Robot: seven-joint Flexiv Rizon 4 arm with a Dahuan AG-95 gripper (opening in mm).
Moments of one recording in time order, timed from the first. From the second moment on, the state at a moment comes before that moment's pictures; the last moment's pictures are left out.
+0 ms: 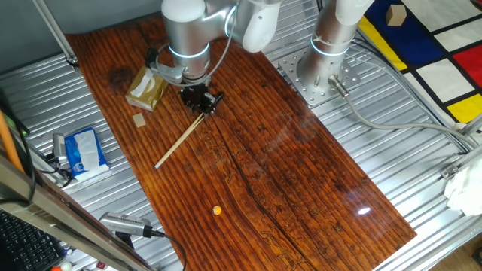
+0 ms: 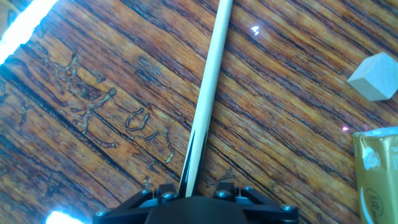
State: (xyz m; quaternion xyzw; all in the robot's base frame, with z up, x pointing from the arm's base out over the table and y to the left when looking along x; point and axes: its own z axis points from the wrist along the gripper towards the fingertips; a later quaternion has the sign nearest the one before) arm 0.456 -0.031 0.017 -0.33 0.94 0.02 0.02
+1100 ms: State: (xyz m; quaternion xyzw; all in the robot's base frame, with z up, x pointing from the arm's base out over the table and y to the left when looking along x) arm 0.457 -0.031 0.011 -0.32 0.95 0.01 0.02
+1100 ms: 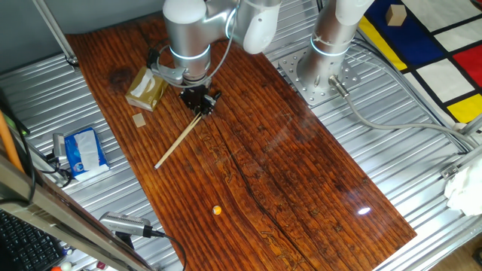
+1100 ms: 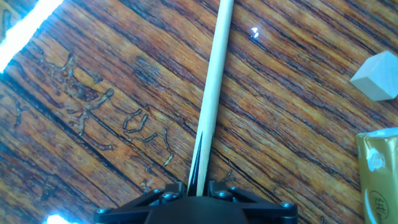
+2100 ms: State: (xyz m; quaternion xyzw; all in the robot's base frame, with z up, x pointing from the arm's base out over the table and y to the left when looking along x) arm 0.464 -0.022 0.027 -0.38 0.92 0.00 0.02
